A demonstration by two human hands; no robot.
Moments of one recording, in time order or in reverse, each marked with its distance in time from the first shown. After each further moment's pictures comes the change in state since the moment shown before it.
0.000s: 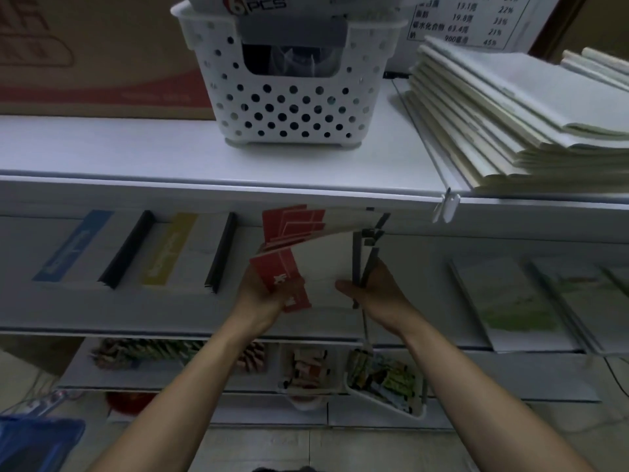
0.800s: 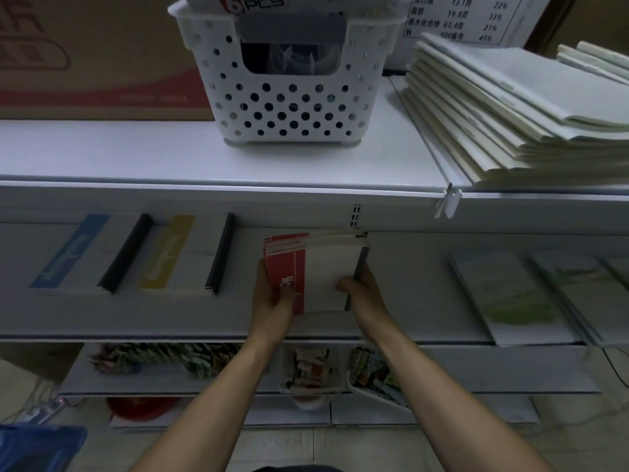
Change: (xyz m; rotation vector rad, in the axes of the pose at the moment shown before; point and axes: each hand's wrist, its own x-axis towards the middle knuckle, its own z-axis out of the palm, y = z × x) left_hand -0.012 -0.025 0.023 -0.134 0.137 0.007; right_hand 0.001 0.012 0.042 0.253 0.186 0.070
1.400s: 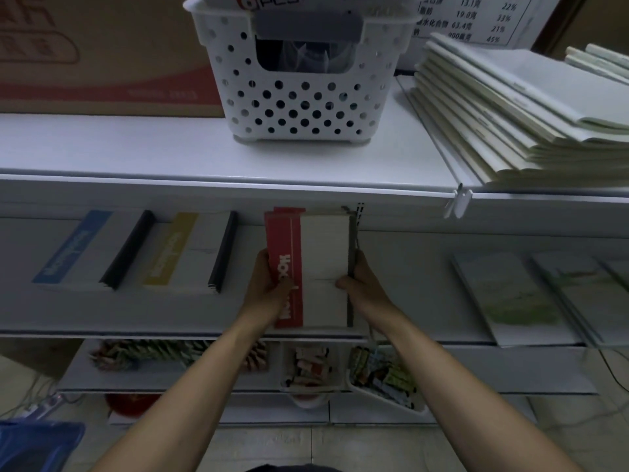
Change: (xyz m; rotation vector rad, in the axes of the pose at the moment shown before) left_hand 0.025 0.005 -0.016 0.073 -0.136 -0.118; right_hand 0.012 -0.006 -0.008 -0.264 -0.172 0.025
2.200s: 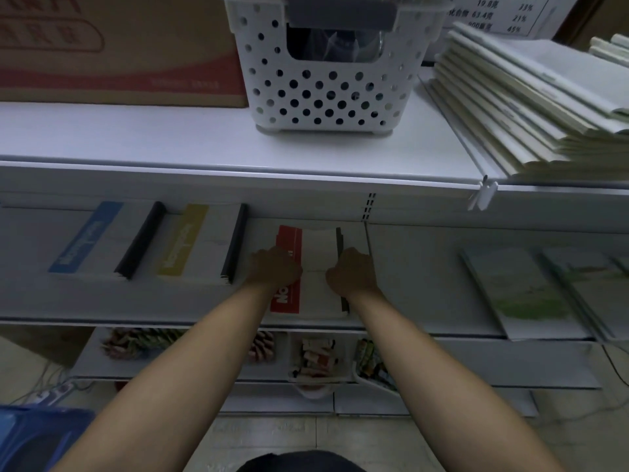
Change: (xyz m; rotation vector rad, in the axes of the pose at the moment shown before) left_hand 0.063 -0.001 -0.007 0.839 -0.205 -0.292; right_hand 0.041 -0.010 0.042 -0.665 0.187 0.198
